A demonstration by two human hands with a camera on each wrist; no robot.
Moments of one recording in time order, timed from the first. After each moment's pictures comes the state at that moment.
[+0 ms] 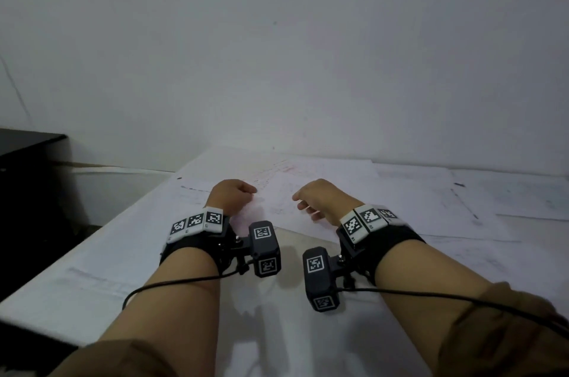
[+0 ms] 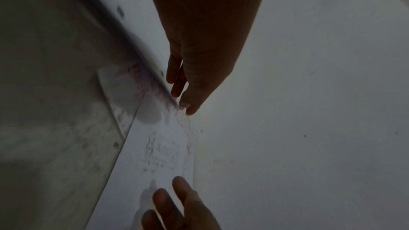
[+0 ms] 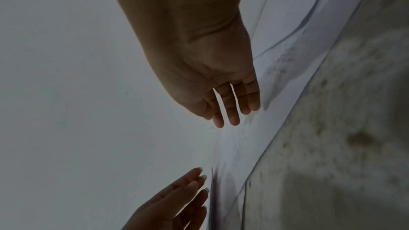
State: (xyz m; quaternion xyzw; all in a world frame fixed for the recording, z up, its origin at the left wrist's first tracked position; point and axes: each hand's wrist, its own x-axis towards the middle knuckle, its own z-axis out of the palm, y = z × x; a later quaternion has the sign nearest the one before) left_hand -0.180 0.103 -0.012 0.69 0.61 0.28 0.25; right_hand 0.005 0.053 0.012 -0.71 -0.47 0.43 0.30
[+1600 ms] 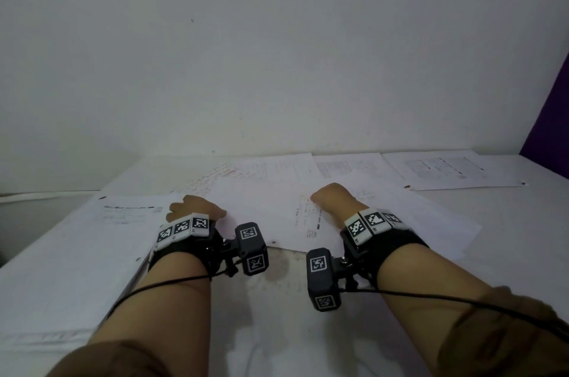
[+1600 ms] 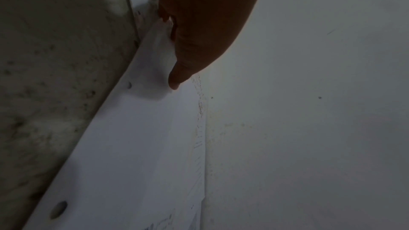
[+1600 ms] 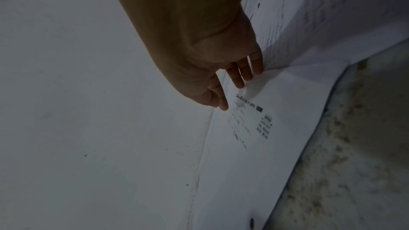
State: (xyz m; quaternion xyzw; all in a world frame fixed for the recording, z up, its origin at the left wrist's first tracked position) left_hand -0.088 0.111 -0.041 0.54 0.79 0.20 0.22; right_hand 0.149 0.066 -0.039 -0.84 -0.39 0.28 0.24
